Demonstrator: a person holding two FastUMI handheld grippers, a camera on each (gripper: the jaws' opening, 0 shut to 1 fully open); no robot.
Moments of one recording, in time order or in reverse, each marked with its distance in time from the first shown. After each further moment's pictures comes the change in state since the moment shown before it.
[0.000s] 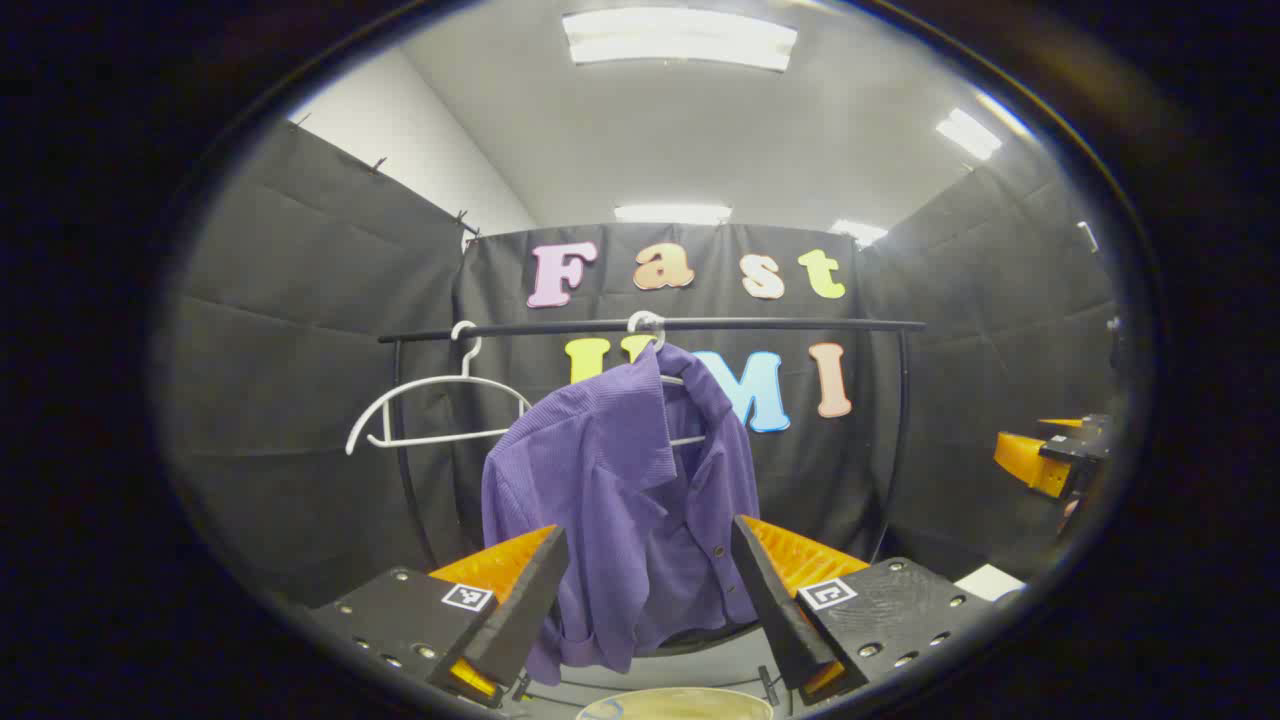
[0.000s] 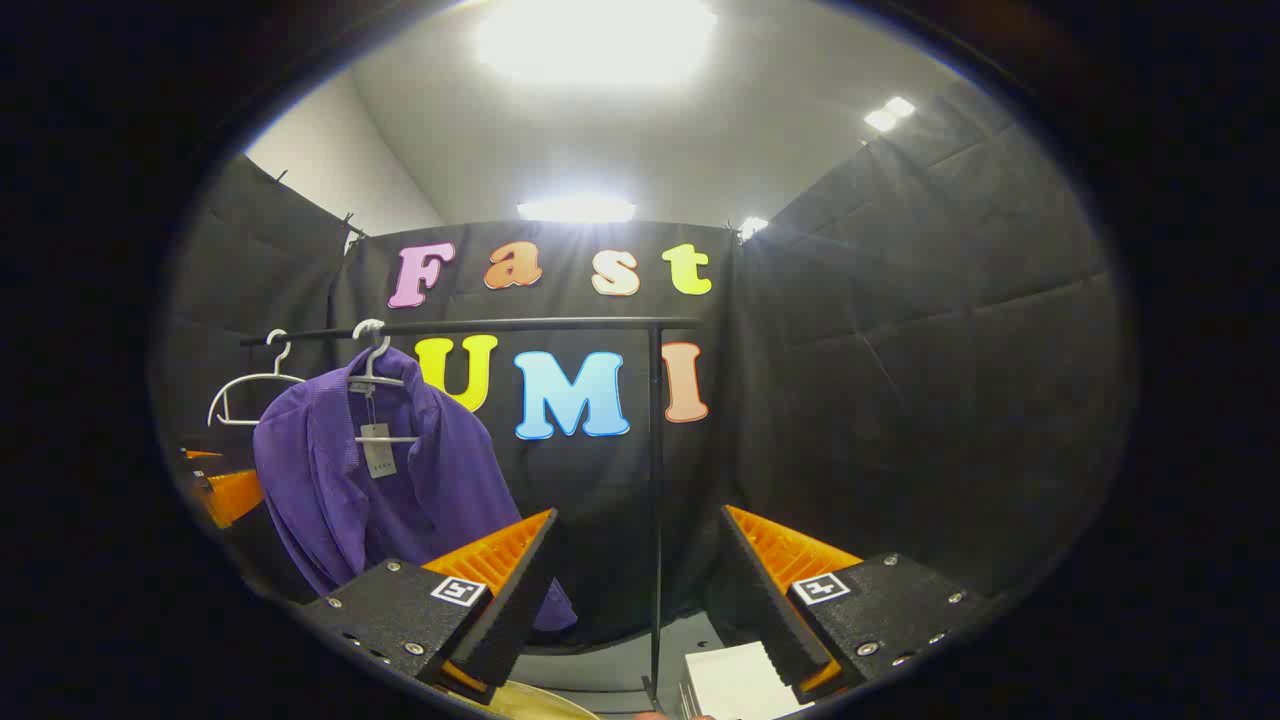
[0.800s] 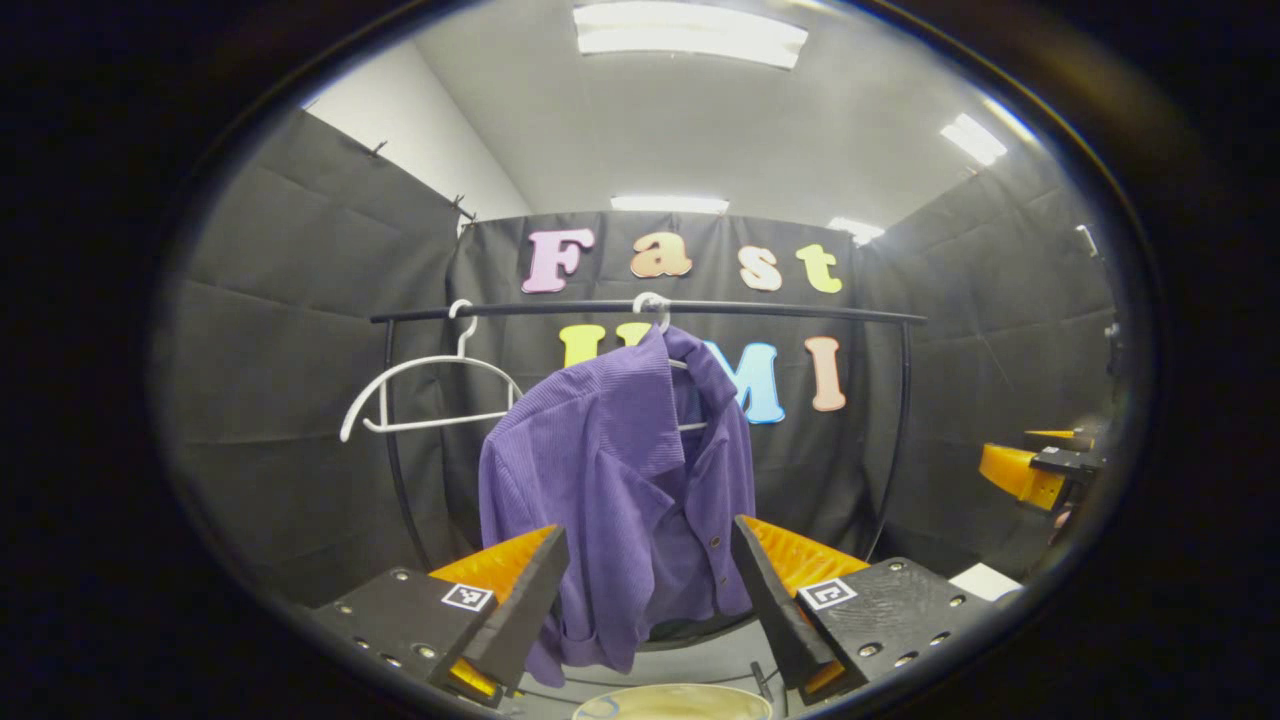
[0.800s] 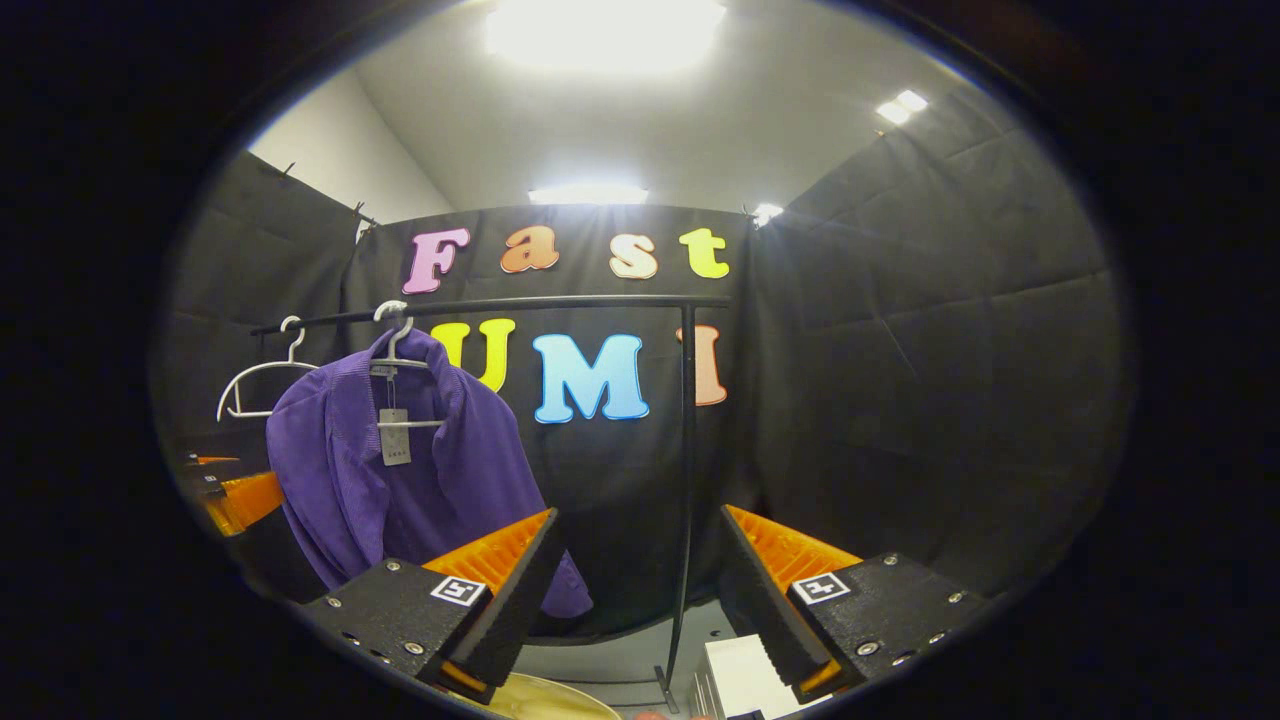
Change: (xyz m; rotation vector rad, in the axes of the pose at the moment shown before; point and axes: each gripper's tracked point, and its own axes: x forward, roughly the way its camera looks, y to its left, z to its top) left arm 0.014 0.018 -0.016 -0.031 0.026 -0.020; right arm 0.000 0.035 -0.010 -0.003 0.033 0.036
